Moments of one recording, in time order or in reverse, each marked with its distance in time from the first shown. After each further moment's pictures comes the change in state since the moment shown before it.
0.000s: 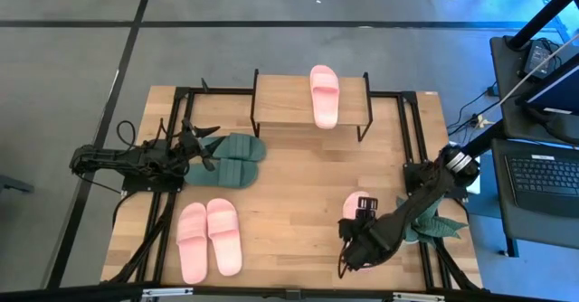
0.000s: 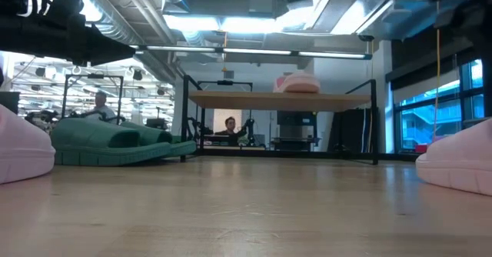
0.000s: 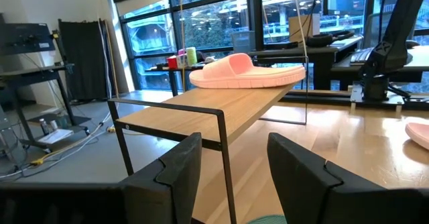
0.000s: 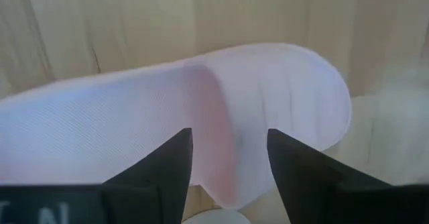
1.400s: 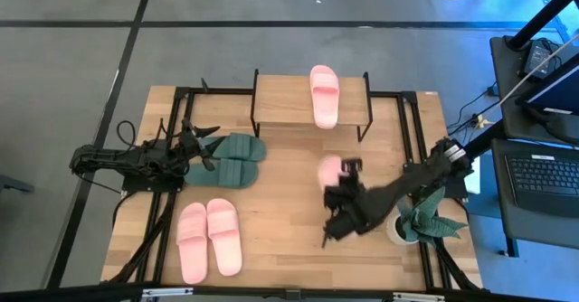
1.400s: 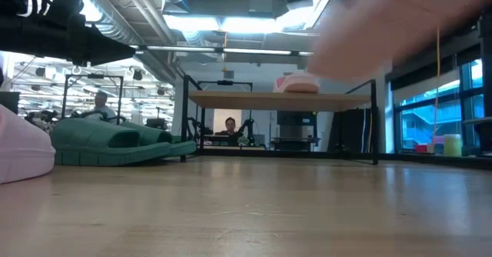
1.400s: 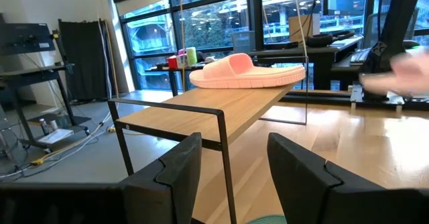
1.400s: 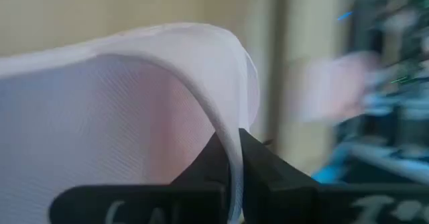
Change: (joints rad) left arm 0.000 0.000 0.000 0.000 0.000 0.000; right arm -0.239 -0.025 0.341 -0.344 0.602 -0.399
